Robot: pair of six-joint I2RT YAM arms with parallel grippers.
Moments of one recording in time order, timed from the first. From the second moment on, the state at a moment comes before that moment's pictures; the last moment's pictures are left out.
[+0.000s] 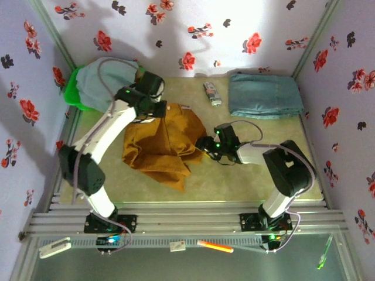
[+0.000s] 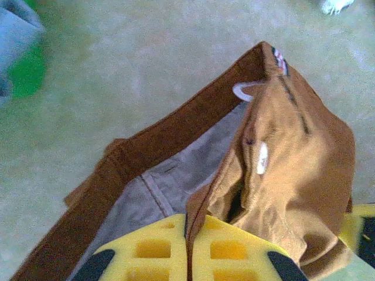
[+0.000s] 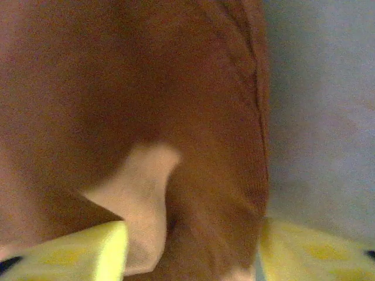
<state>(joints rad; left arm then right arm) -0.52 1.68 1.72 -1.00 -0.12 -0.25 0.54 1.69 0.72 0.20 -0.43 1.01</state>
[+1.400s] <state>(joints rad) -0.19 0.86 0.89 -1.02 -0.28 -0.63 0.66 2.14 2.04 -0.77 -0.08 0.43</state>
